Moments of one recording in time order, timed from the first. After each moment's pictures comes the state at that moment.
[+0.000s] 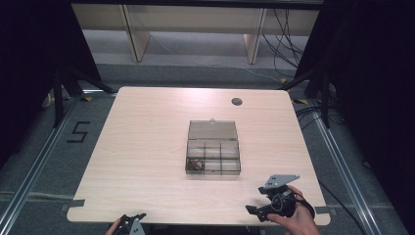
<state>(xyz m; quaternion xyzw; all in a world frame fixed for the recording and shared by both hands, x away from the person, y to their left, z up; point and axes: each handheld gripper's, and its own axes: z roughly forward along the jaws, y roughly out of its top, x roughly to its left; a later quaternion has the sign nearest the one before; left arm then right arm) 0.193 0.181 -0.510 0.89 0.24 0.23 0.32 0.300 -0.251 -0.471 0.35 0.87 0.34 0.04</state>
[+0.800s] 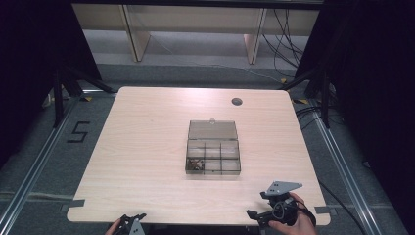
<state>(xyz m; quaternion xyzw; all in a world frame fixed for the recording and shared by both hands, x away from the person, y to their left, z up) 0.193 0.181 -0.508 0.89 0.23 0.24 0.32 0.285 -0.255 -0.481 0.37 0.86 0.35 0.06</state>
